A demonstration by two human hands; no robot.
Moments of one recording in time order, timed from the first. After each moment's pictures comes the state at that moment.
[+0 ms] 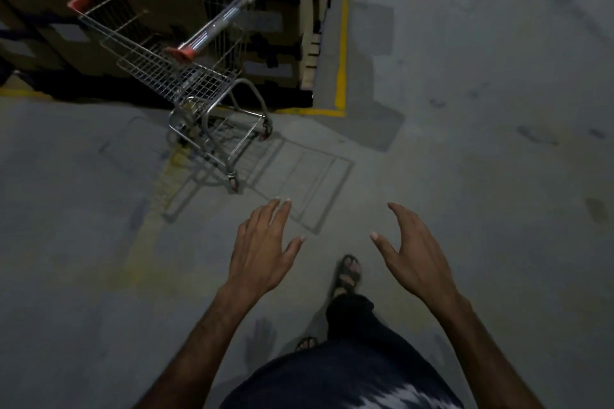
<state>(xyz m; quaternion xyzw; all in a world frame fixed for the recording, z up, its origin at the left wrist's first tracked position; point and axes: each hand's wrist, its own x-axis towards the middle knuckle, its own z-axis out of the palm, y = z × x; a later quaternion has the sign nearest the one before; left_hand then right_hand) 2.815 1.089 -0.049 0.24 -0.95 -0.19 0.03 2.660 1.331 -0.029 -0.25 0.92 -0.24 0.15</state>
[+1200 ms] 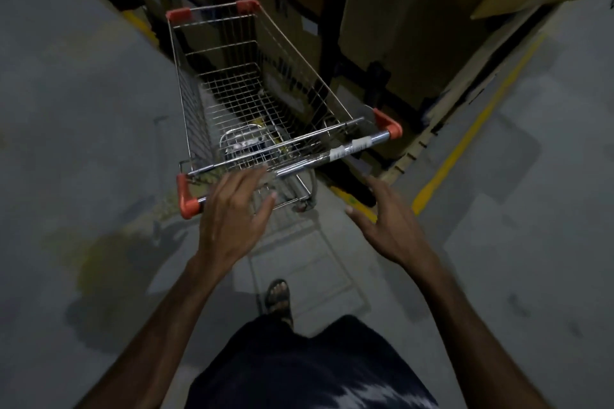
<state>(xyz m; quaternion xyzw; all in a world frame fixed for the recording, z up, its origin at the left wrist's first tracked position) 2.438 0.678 -0.029 0.50 -0.80 -0.16 0.29 2.163 0.771 -0.009 -0.60 0.76 -0.16 0.19</state>
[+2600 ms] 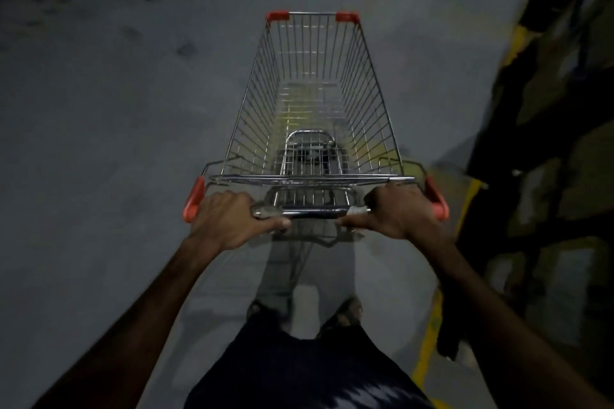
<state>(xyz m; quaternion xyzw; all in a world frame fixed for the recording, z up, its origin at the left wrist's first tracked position) 2.394 0.915 -0.011 0.93 -0.34 -0.14 0.00 2.246 0.628 -0.014 -0.98 0.11 0.17 0.08</state>
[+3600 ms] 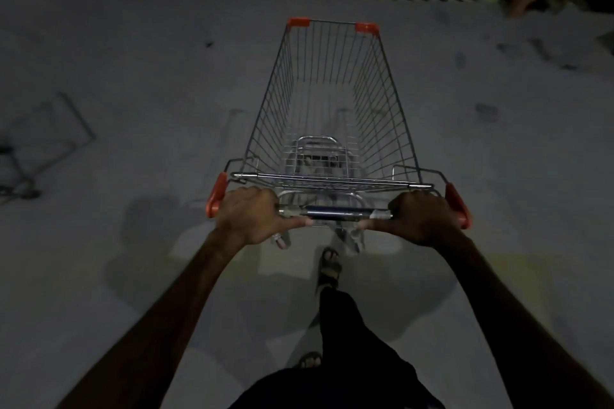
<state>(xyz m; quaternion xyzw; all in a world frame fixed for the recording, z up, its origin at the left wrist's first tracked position) 2.524 1.435 -0.022 0.98 0.14 -0.13 0.08 2.687 1.150 -0.032 -0.92 -0.36 0.14 -0.03</state>
